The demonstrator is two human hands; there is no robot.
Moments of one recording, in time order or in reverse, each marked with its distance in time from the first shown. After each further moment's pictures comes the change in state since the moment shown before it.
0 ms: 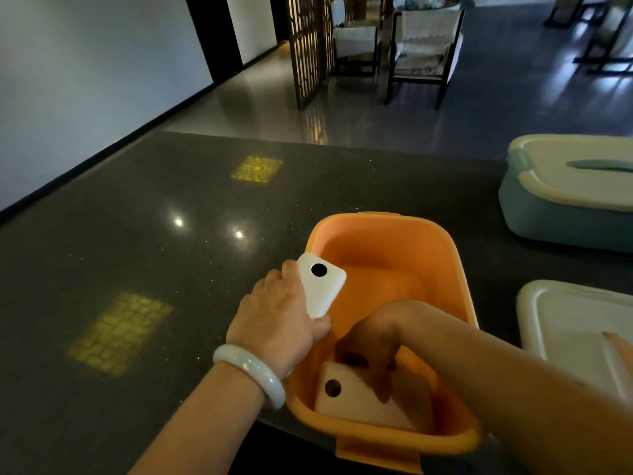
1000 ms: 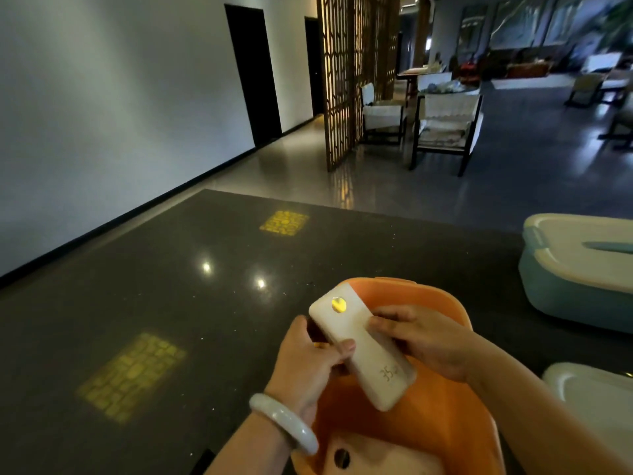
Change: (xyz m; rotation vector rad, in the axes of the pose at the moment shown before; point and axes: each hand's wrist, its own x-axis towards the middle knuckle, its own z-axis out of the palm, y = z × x) left_hand -0.006 0.031 -0.017 -1.338 -0.089 -0.413; right_hand -0.089 0.019 -0.014 1.165 0.832 -0.410
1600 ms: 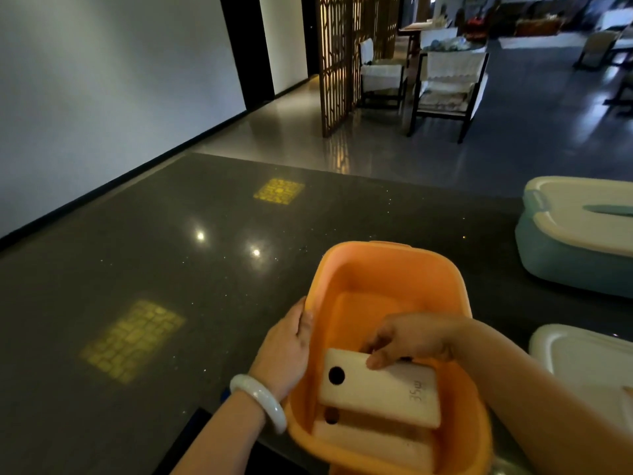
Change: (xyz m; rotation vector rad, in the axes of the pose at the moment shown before) left_hand 0.022 -0.046 -0.025 0.727 0.000 0.089; right_hand 0.008 0.027 -0.002 -0.624 -0.388 0.402
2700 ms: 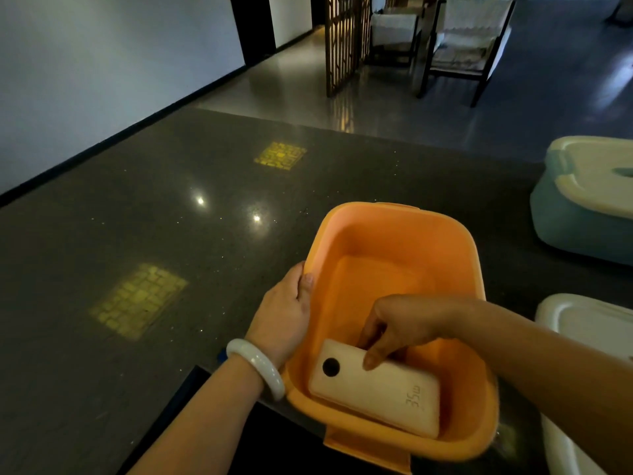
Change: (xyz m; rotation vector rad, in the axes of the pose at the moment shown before) left_hand 0.009 -0.008 0.007 0.036 0.065 0.083; right_hand 0.005 -0.006 0.015 -0.277 -0.113 -0.080
